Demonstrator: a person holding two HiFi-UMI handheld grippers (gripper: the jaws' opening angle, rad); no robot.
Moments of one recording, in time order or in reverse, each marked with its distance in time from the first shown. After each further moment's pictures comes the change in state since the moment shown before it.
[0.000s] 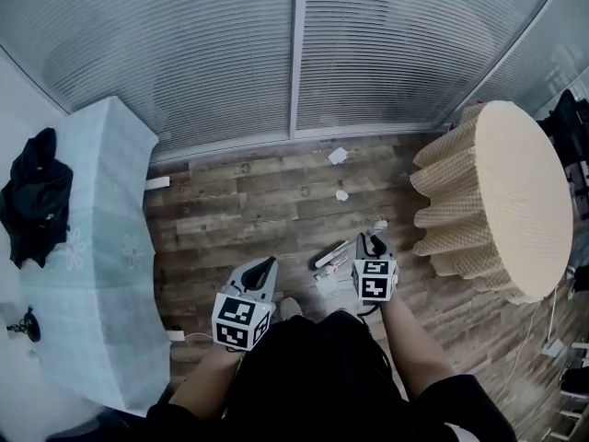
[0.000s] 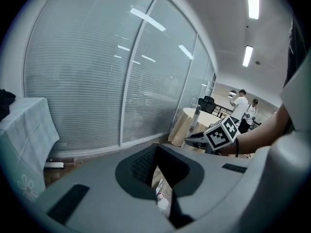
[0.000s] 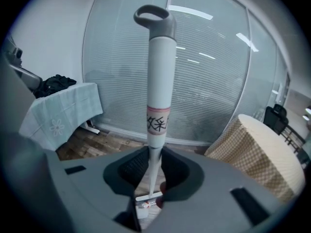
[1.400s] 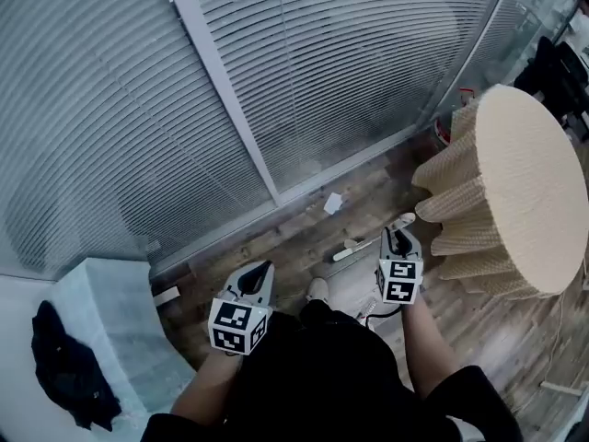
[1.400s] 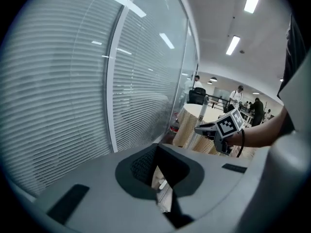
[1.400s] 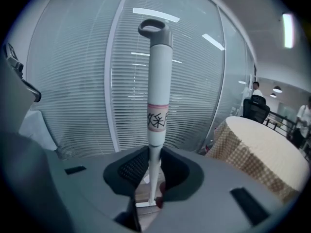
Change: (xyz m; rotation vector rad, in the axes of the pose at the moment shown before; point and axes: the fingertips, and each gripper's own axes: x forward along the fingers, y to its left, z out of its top) left arm 0.268 0.152 0.230 0.235 0.085 -0.207; right arm 0.183 -0.164 0.188 0.269 -0.091 -0.284
